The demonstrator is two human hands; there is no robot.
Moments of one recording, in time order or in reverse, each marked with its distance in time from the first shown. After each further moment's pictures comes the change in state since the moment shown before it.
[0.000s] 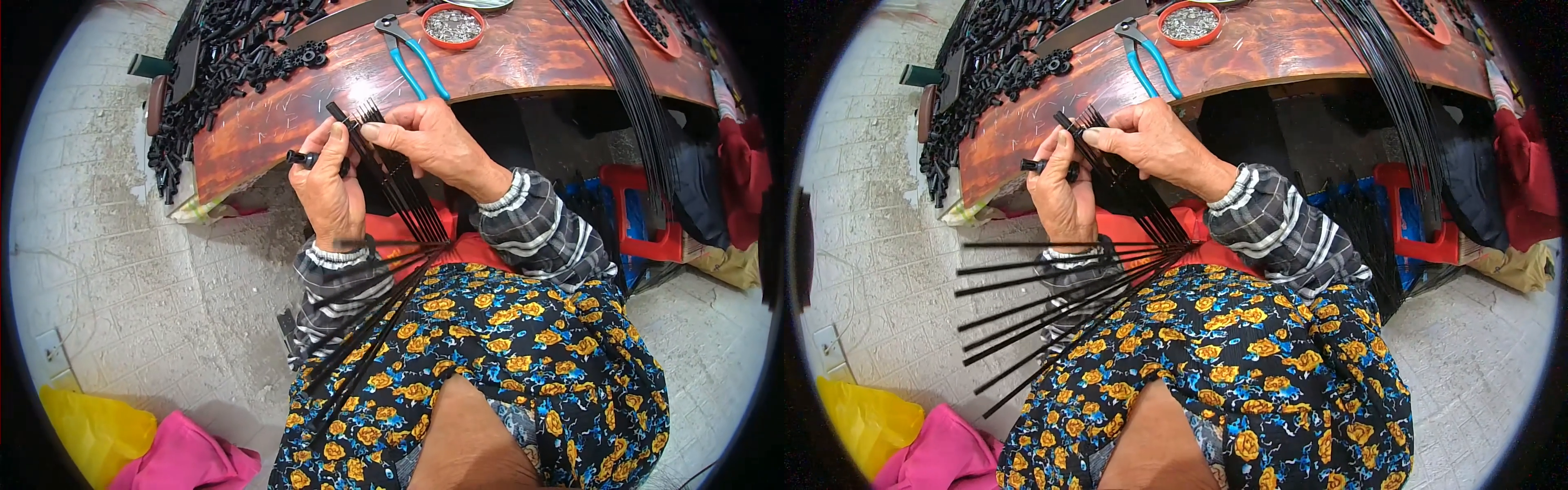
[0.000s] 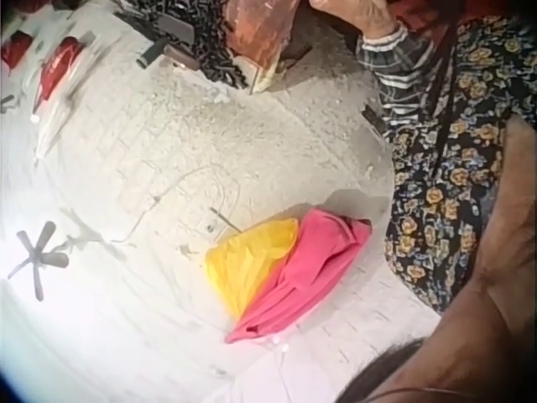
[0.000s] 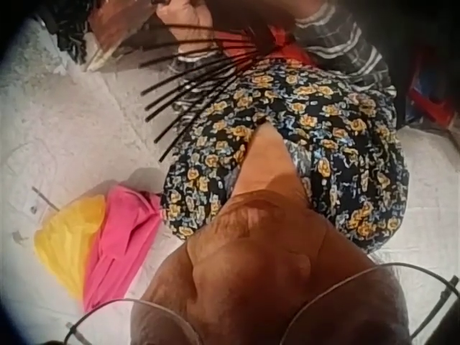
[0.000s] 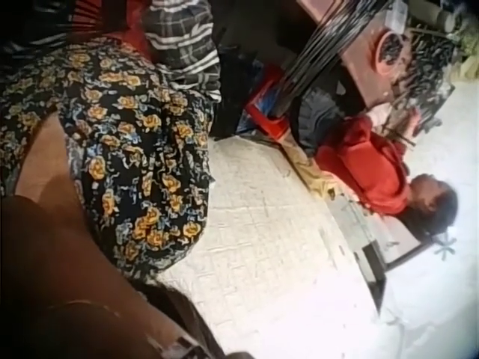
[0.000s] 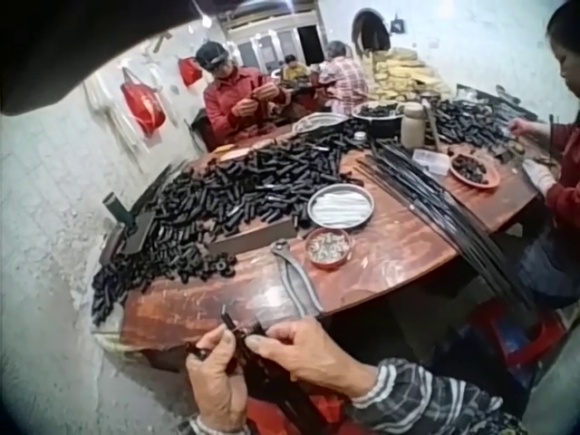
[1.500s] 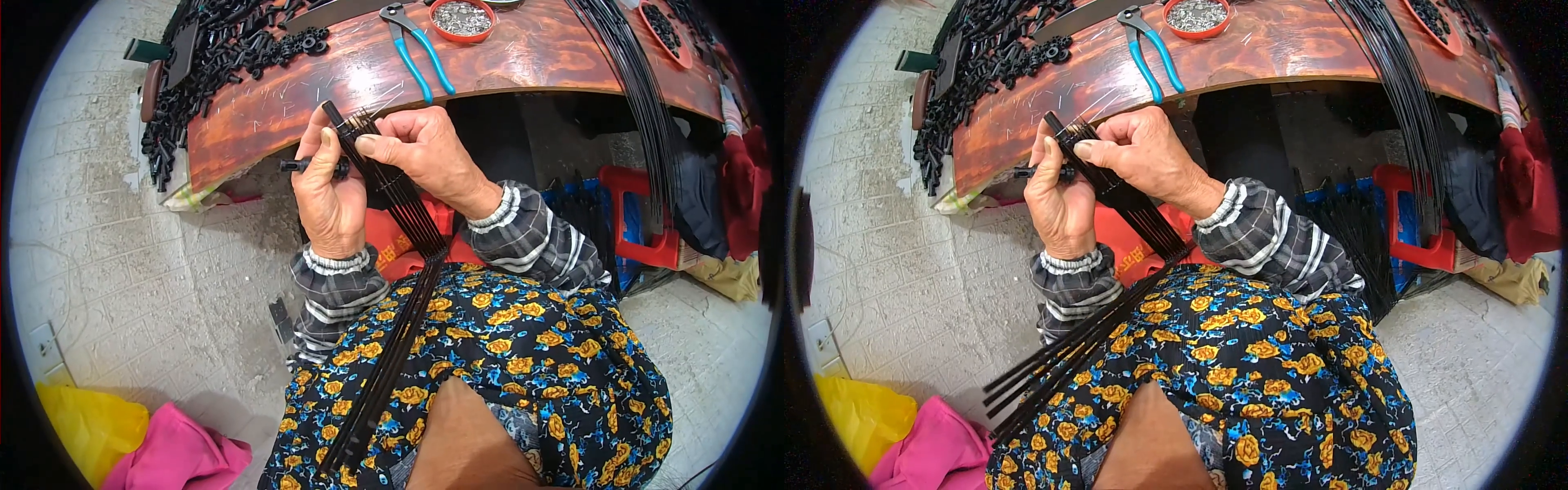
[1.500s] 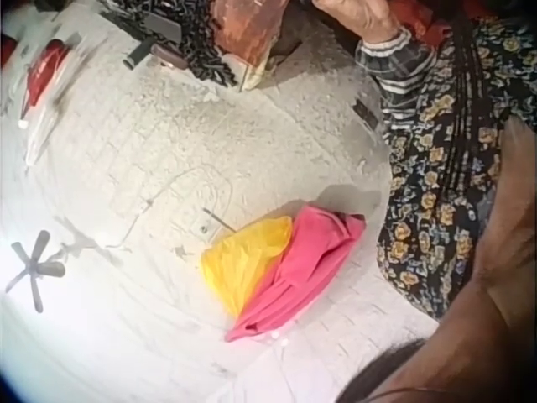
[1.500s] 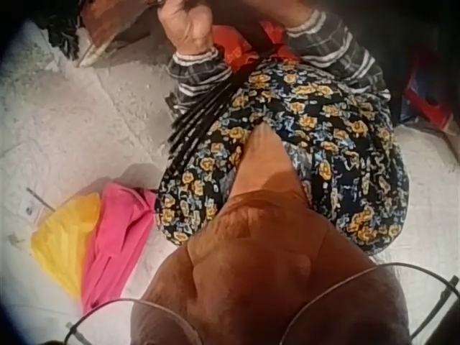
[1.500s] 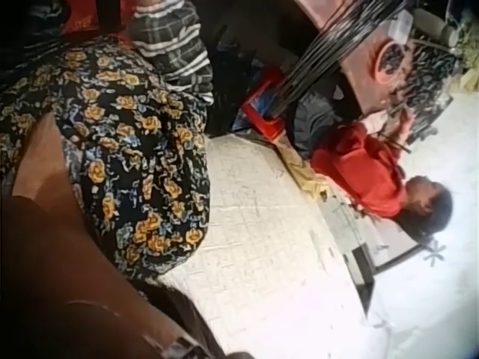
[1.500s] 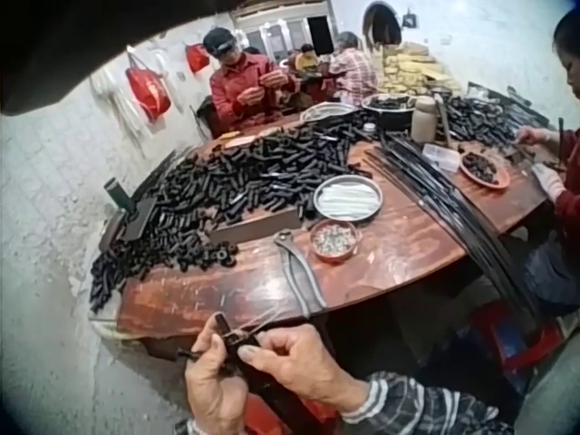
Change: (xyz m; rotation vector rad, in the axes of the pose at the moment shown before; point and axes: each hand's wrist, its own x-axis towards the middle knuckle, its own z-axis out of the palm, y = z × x) left_hand -0.009 0.002 -0.010 -0.287 -0.132 -0.096; right_hand 0.000 0.021 0.018 0.061 0.081 -0.230
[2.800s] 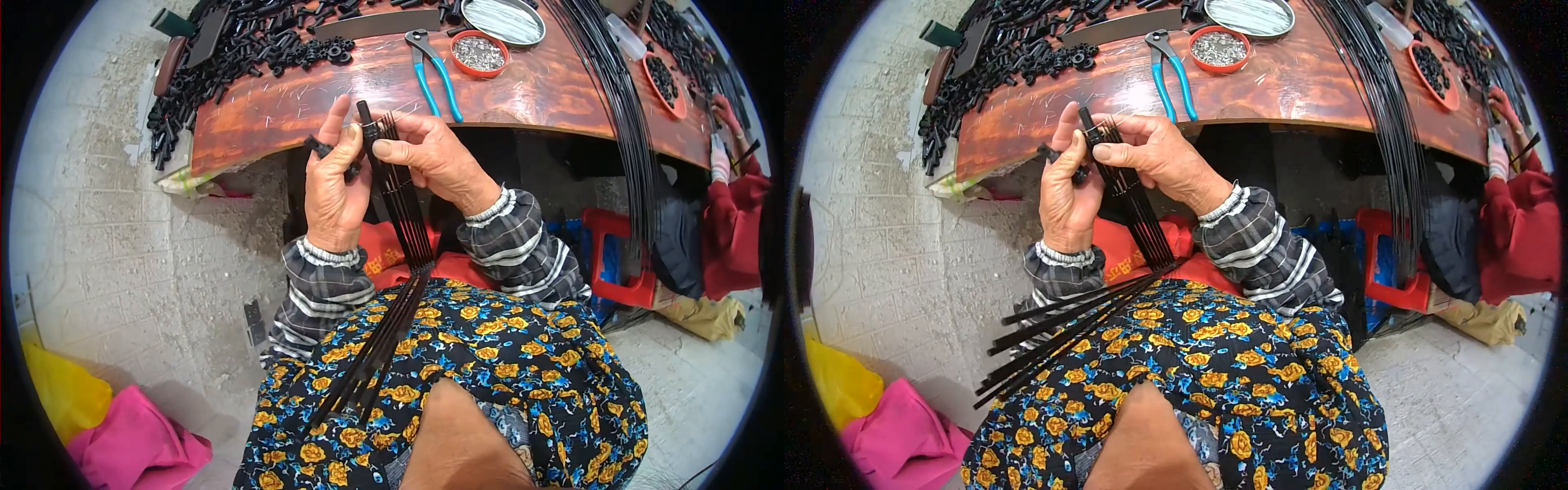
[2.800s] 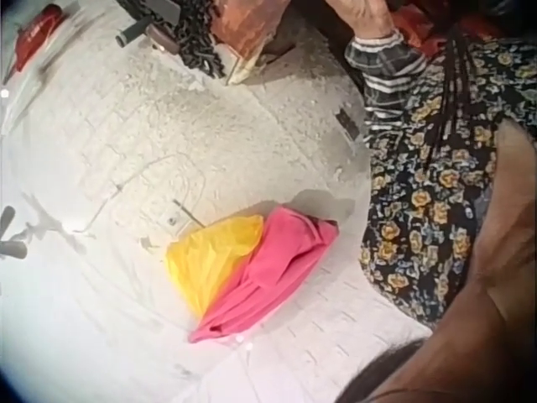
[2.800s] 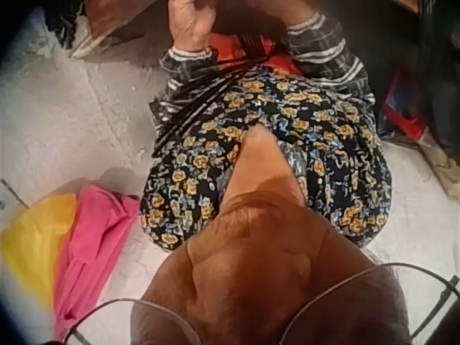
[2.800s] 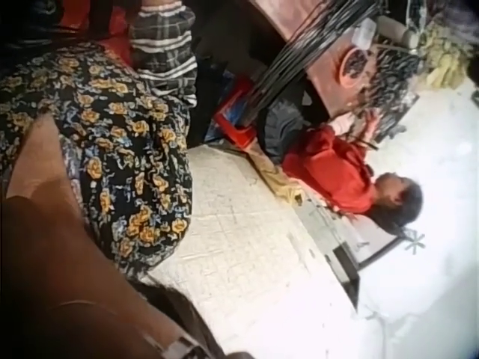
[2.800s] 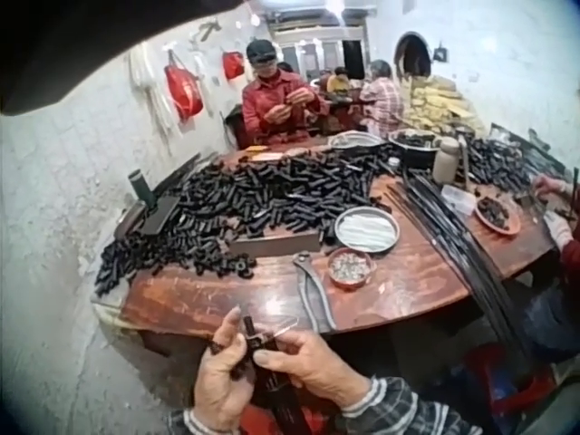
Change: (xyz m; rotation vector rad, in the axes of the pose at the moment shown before) left_hand 0.009 0.001 -0.002 0.003 0.010 -0.048; right_hand 0.013 -0.017 -0.015 0.221 -0.236 0.283
